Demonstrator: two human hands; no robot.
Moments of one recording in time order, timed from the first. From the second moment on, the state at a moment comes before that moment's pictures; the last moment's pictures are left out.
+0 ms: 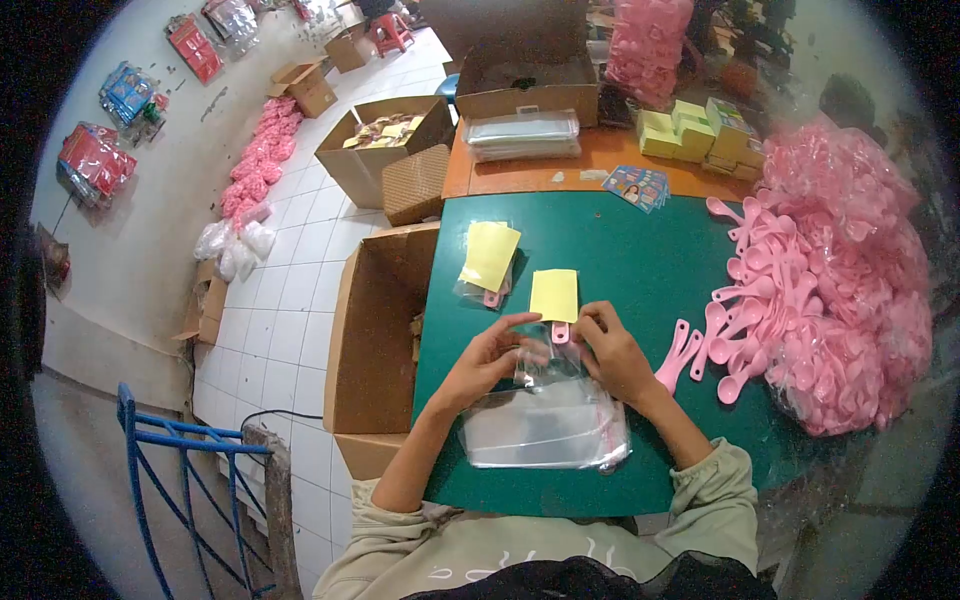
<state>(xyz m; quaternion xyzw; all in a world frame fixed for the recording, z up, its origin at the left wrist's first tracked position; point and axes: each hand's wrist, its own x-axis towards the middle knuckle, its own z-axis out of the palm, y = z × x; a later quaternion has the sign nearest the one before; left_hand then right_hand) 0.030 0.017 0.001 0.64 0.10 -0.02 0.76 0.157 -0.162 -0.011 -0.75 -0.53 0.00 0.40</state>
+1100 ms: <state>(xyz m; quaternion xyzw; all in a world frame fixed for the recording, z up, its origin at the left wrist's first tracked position) 0.040 0.000 -0.021 0.77 0.19 0.08 0.60 0.153 -0.156 -0.024 -0.66 -0.19 0.31 0.66</state>
